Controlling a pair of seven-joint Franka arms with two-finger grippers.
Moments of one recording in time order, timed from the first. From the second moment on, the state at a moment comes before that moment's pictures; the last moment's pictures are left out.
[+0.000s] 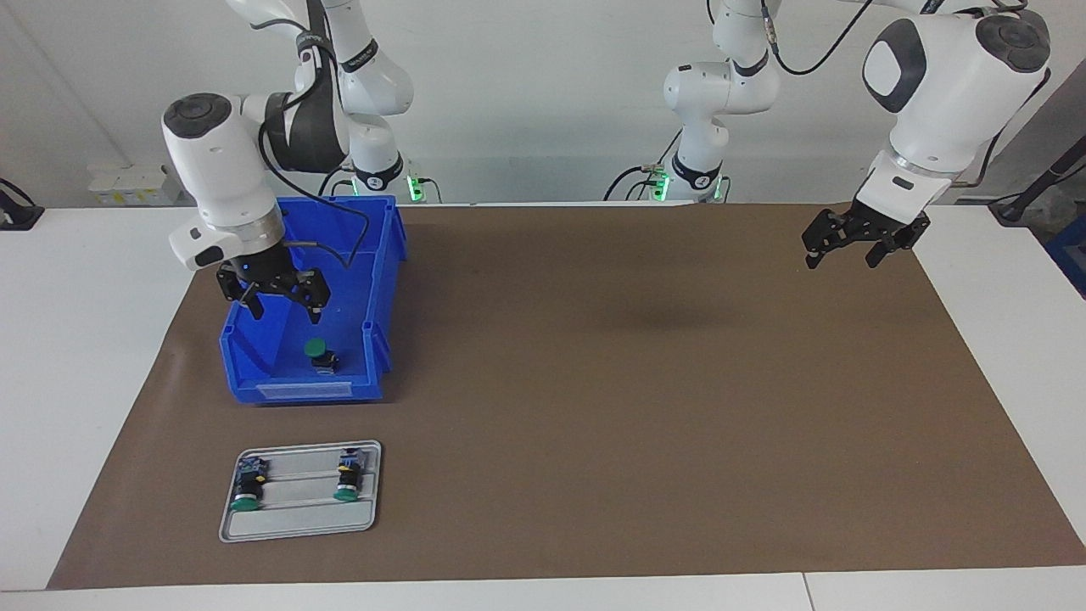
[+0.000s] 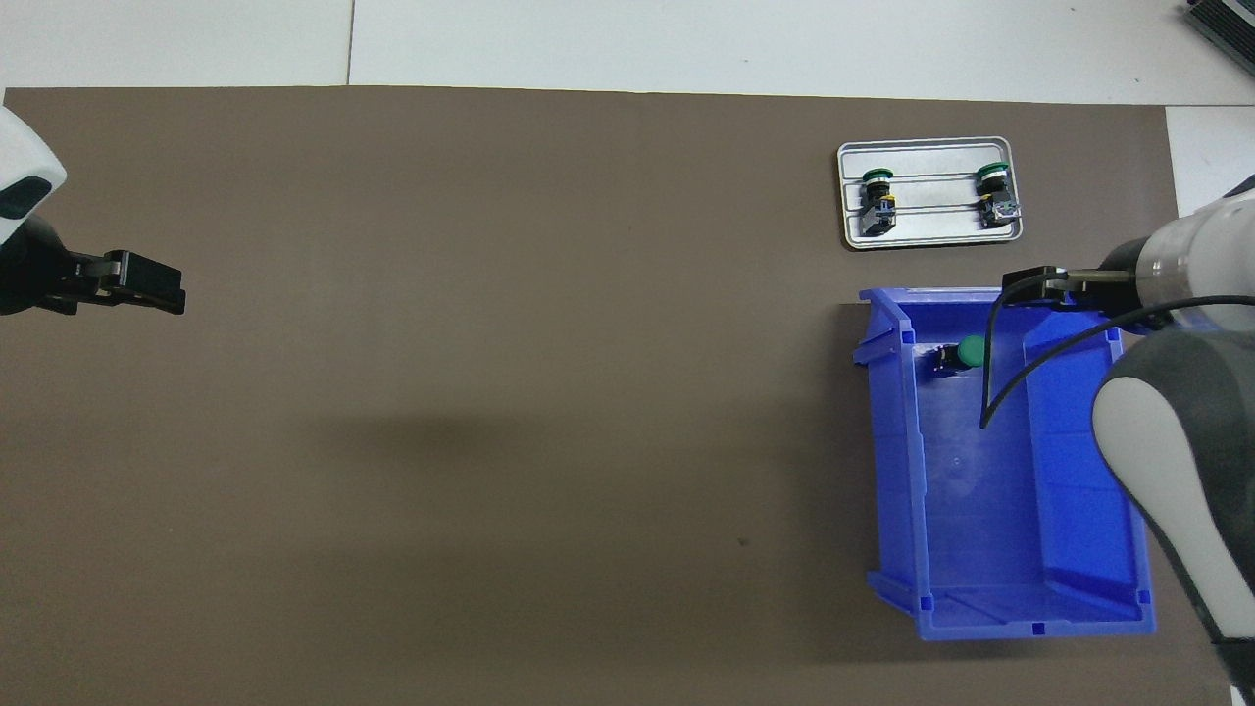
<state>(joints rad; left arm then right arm) -0.09 0.04 0.05 -1.63 0.00 1.67 0.02 -0.14 -0.02 0.15 -1.84 -0.05 1.95 0.14</state>
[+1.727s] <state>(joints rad) -0.09 0.04 0.05 -1.63 0.00 1.67 0.02 0.03 -0.06 -0.01 -1.62 -0.02 1.57 0.14</state>
